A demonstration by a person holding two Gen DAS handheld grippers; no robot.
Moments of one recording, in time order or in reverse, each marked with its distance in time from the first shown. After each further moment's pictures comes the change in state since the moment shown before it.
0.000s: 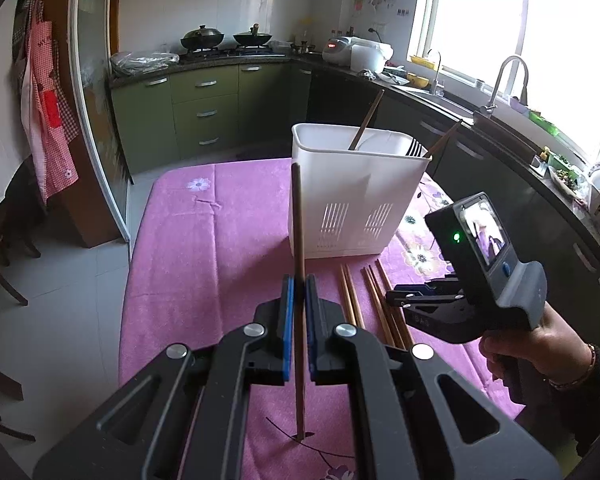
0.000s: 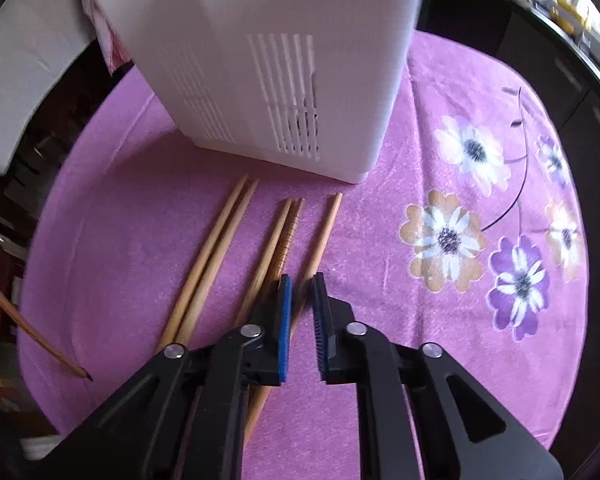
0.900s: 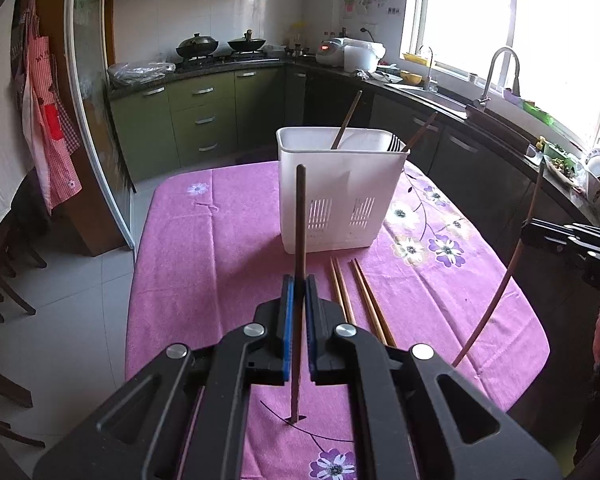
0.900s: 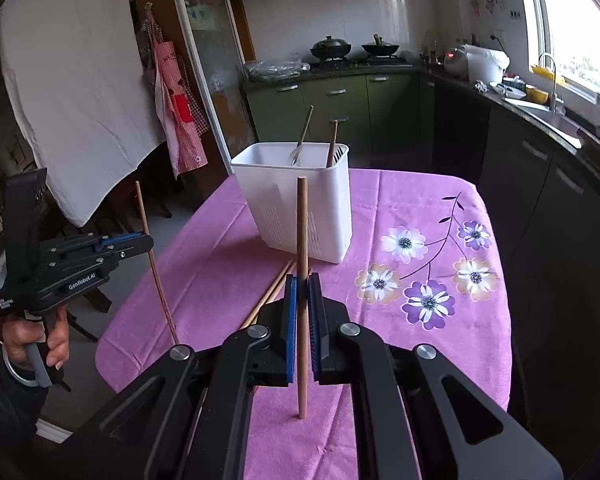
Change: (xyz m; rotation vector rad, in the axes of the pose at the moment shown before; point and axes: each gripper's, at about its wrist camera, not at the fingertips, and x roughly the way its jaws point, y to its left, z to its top) left arm -0.021 -0.017 -0.007 0.042 -0.011 0.018; right arm -0.208 -0.056 -0.090 -0.017 -0.480 0.152
